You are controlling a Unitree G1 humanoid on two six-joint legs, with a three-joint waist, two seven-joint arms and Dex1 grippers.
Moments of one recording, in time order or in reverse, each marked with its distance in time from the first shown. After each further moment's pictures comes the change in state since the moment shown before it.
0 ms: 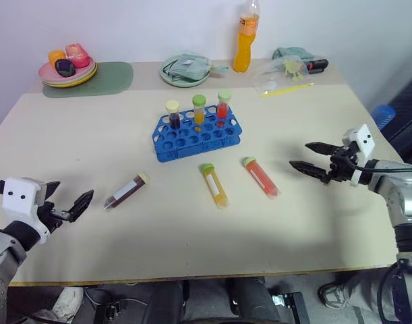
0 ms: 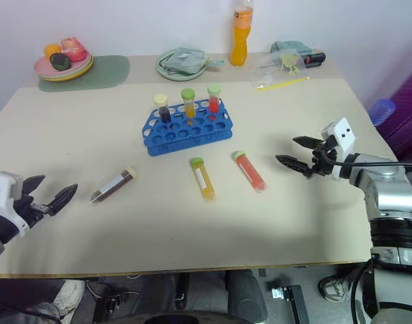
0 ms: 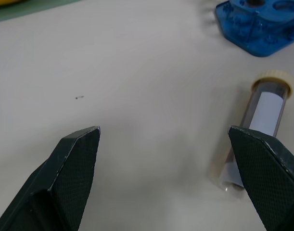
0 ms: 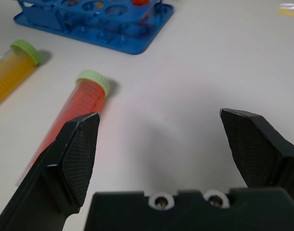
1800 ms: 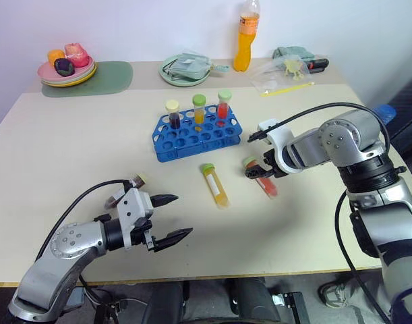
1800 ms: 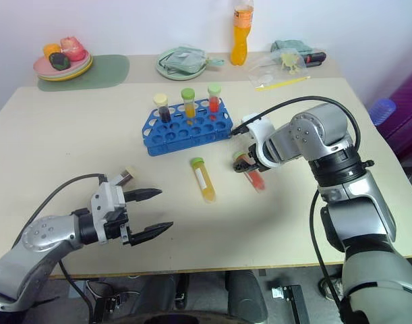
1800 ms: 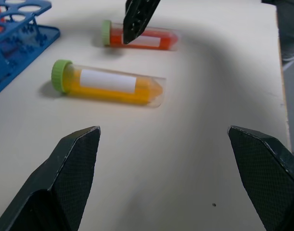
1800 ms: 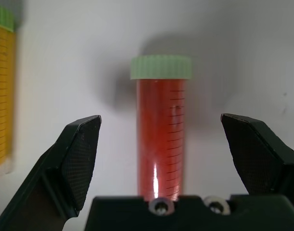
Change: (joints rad) left arm -0.137 0.067 -0.585 -0.142 0.013 -0.157 -0.299; right arm -0.571 0.136 0.475 -0.111 0.632 1.252 -1.114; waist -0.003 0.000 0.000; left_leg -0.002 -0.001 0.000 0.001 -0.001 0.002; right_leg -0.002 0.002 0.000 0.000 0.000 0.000
